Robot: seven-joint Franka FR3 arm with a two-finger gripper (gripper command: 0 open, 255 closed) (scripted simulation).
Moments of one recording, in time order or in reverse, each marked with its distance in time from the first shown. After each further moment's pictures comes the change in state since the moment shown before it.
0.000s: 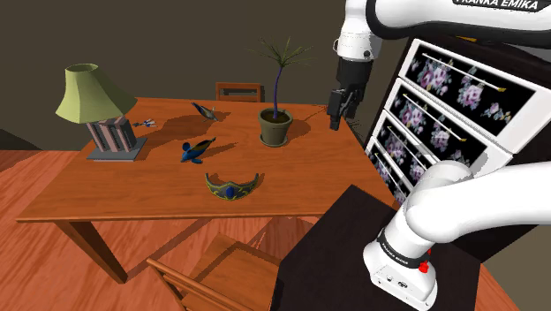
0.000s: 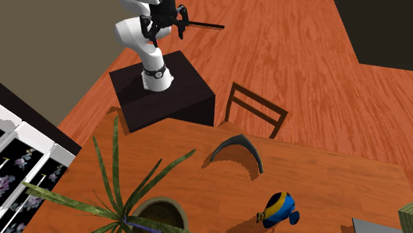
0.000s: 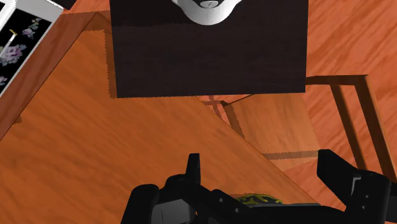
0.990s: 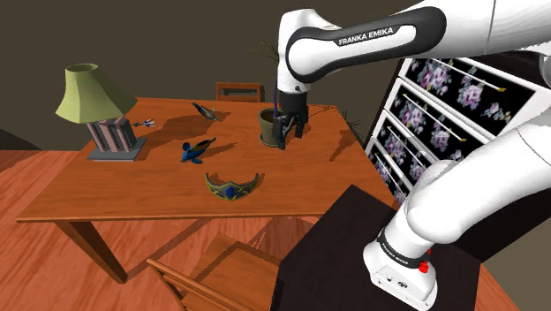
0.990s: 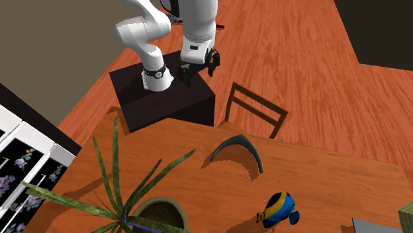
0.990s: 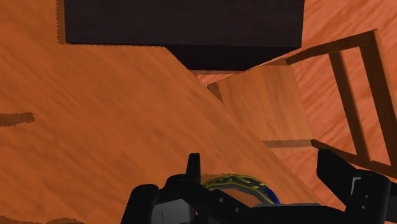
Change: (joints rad) arm 0.033 0.431 0.075 0.053 0.050 0.353 0.024
